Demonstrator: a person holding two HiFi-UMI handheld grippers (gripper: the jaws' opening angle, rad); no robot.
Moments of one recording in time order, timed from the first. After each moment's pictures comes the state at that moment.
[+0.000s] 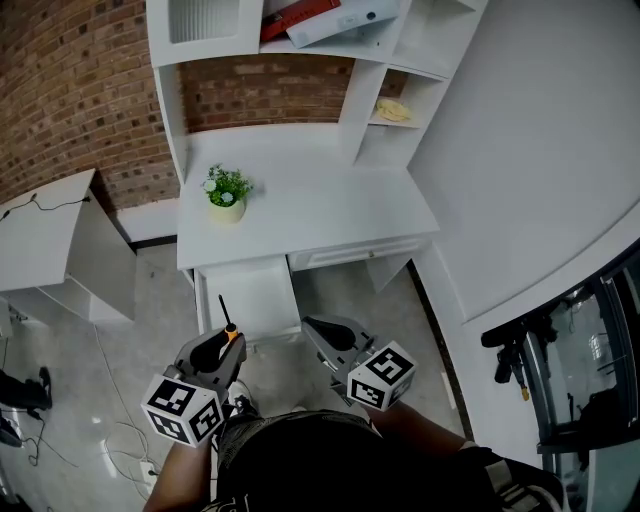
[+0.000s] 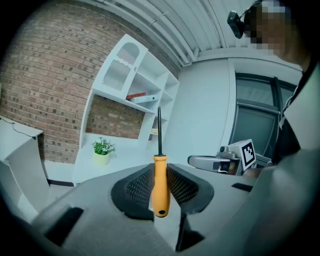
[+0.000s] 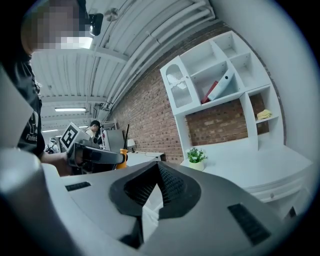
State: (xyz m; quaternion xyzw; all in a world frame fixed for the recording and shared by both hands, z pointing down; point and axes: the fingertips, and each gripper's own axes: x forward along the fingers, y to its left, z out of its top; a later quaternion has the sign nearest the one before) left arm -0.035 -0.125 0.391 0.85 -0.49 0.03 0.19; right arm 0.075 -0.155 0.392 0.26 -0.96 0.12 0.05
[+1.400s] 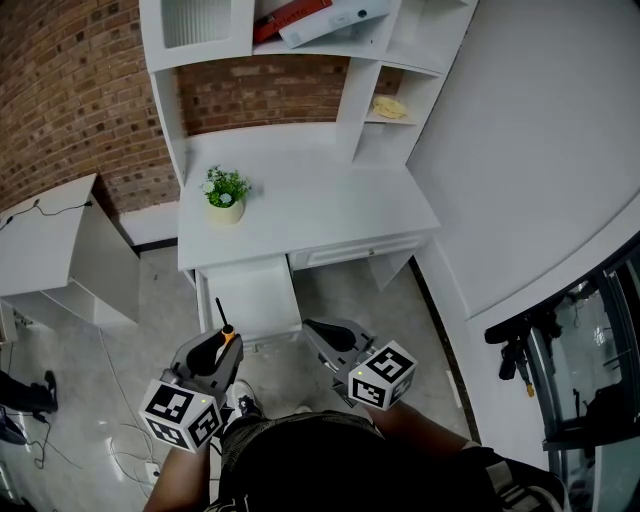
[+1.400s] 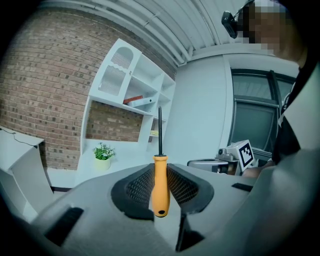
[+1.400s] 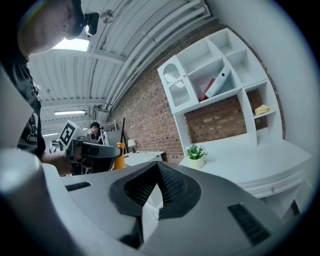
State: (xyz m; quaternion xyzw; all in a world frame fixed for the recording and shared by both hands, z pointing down) left arm -0.029 -0.116 0.375 0.85 -0.50 0.04 0.16; right arm 0.087 -0.149 0.398 0.26 -0.95 0.15 0.05
